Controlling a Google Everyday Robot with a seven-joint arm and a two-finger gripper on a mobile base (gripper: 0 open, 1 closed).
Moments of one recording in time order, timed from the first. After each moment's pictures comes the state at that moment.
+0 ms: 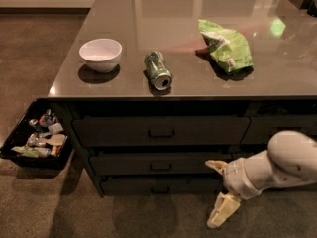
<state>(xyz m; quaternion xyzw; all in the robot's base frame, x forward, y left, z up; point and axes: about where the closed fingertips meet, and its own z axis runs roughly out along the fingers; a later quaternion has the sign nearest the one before) 0.391 -0.154 0.624 -0.61 0.72 0.24 0.23</state>
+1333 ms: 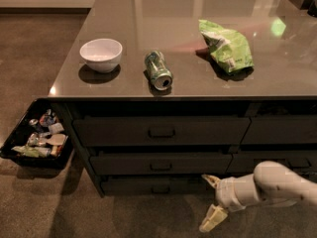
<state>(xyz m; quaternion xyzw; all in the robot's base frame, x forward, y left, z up) 0.415 -0.161 0.490 -0.58 0.73 0.25 0.28</state>
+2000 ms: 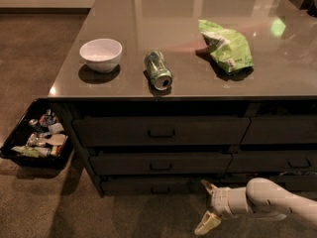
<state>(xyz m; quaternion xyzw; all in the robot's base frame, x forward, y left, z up) 0.427 -0.163 0.413 -0.57 0.74 0.21 0.31</state>
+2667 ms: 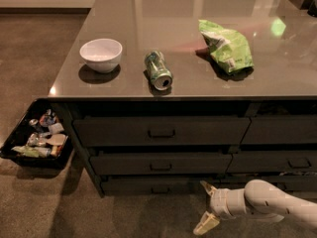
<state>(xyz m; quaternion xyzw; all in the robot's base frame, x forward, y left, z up) 0.430 -0.163 0.401 -0.56 0.74 0.21 0.31</state>
